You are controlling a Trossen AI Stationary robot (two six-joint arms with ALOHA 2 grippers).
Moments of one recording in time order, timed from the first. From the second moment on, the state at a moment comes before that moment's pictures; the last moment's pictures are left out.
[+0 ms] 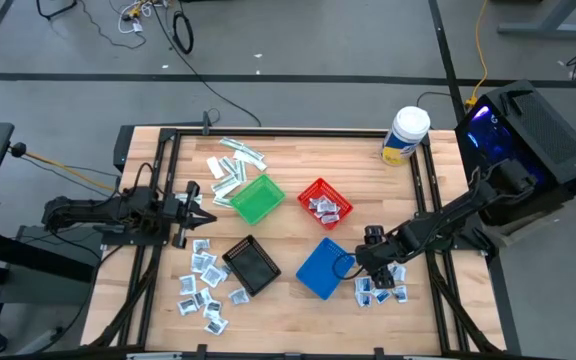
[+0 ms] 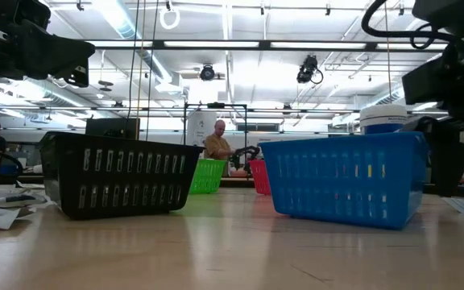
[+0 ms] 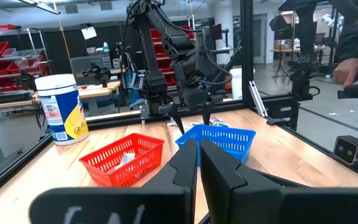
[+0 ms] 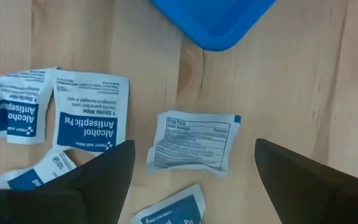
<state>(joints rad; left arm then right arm) -0.01 0.01 0.01 0.09 0.11 0.08 0.48 1.38 0.62 -0.51 0.04 0.38</state>
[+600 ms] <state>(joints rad) -0.01 0.01 0.01 0.09 0.11 0.08 0.49 1.46 0.62 -0.49 0.07 0.36</state>
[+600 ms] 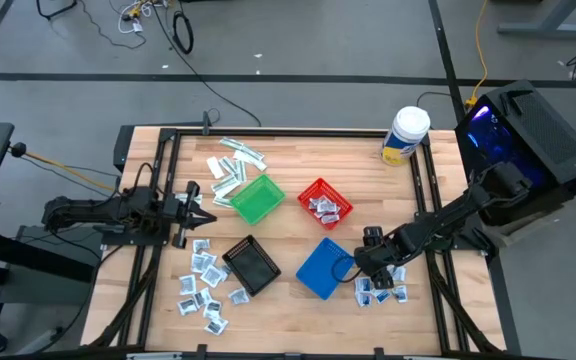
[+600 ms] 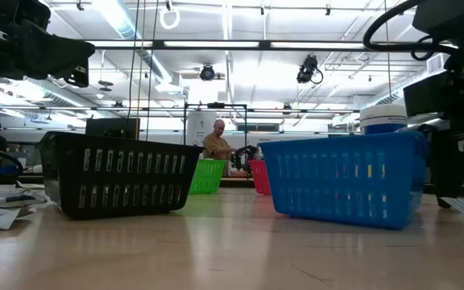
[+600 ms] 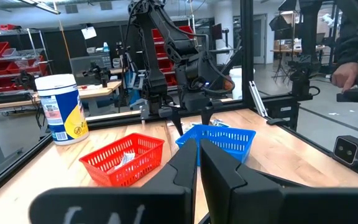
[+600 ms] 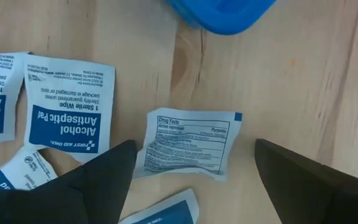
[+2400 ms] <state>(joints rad) -0.01 0.01 0.01 0.09 0.11 0.08 0.49 1.27 0.76 -0.73 0.05 0.35</state>
